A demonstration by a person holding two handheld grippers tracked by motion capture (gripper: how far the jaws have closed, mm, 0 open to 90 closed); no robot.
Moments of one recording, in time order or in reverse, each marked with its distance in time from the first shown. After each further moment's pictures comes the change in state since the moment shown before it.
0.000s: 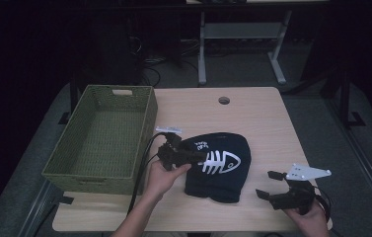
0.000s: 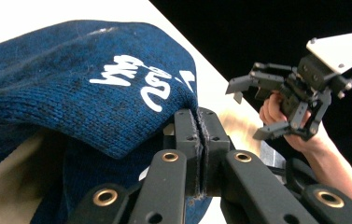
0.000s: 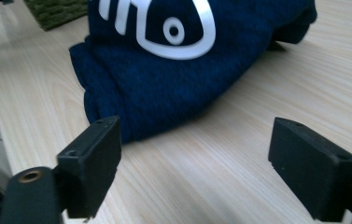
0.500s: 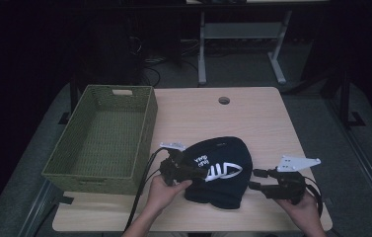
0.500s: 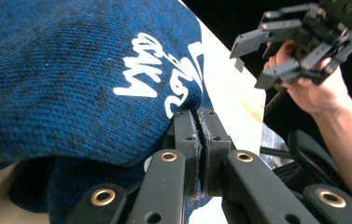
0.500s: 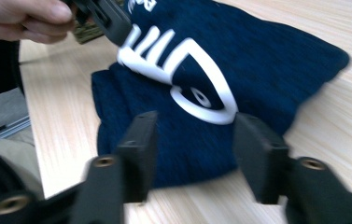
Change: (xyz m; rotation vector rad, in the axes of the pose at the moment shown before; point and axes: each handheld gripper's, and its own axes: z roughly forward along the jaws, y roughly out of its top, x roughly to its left) left arm -0.004 -0.037 0.014 0.059 -0.007 0.011; right arm 0.005 0.031 0.015 0.005 0.113 -0.039
